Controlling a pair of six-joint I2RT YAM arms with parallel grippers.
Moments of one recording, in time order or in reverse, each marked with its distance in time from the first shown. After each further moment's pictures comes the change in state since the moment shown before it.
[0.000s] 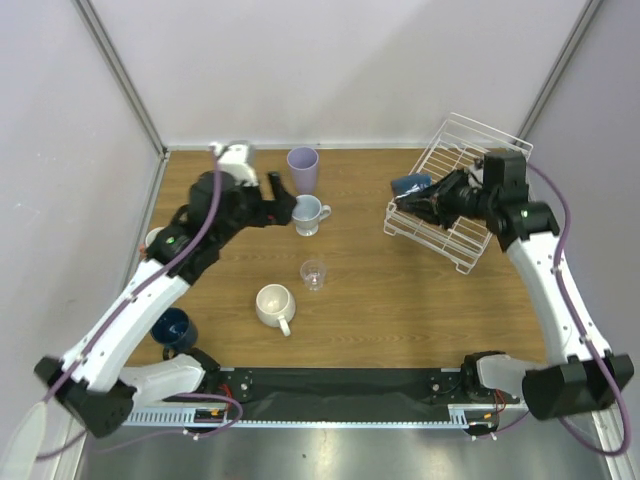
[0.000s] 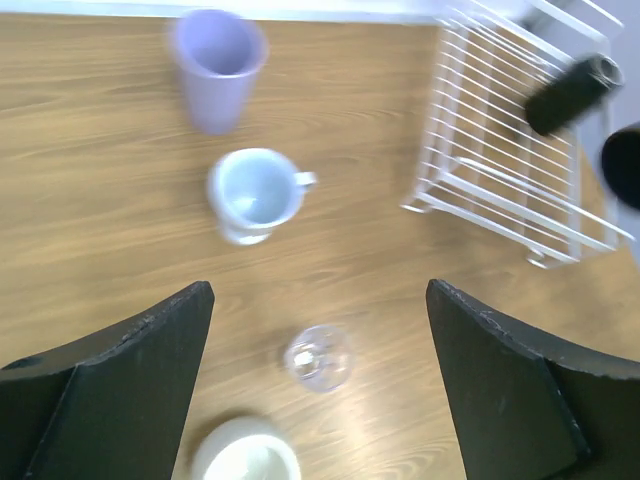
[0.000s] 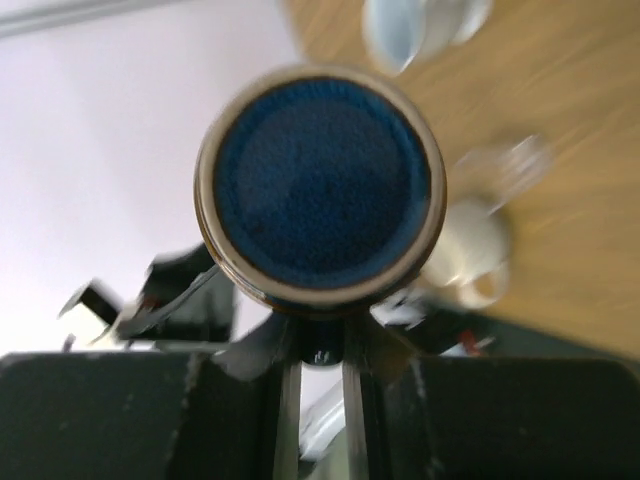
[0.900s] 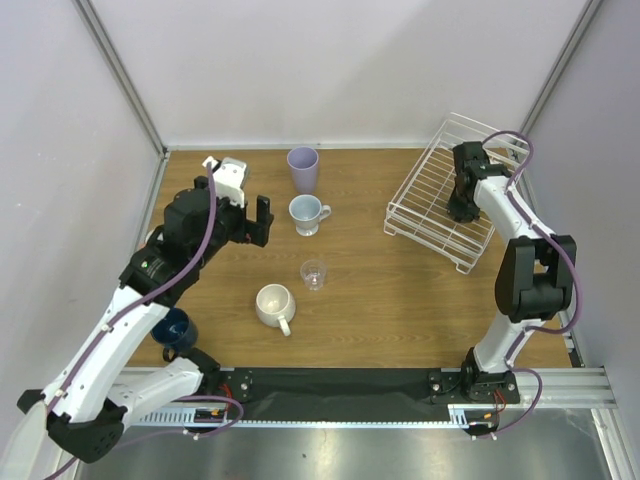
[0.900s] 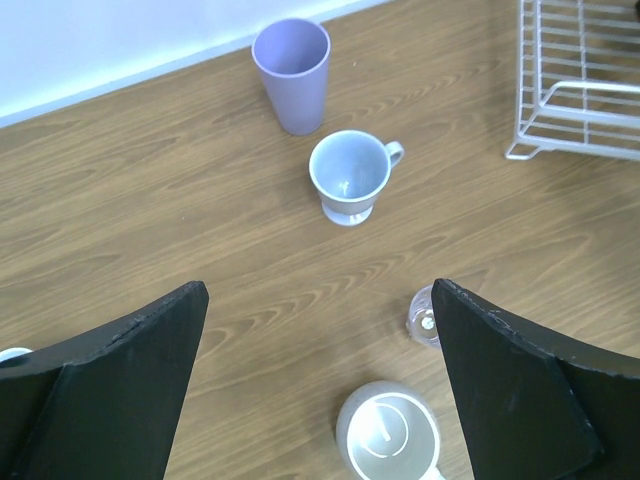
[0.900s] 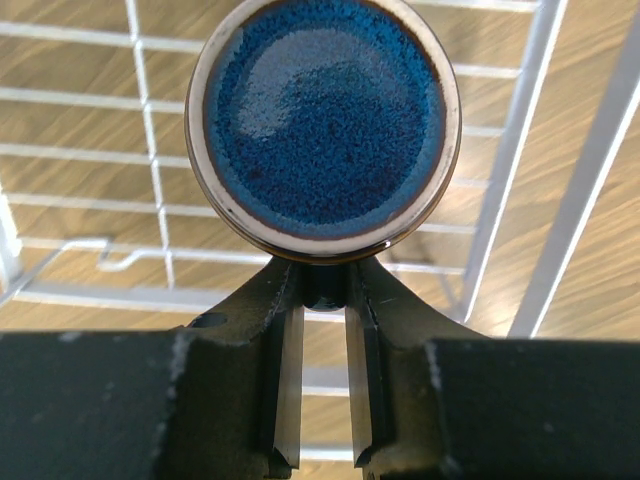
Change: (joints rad) left arm 0.051 -0.176 -0.056 -0.110 -0.064 0.356; right arm -0.079 0.586 0.197 -0.133 0.932 -0.767
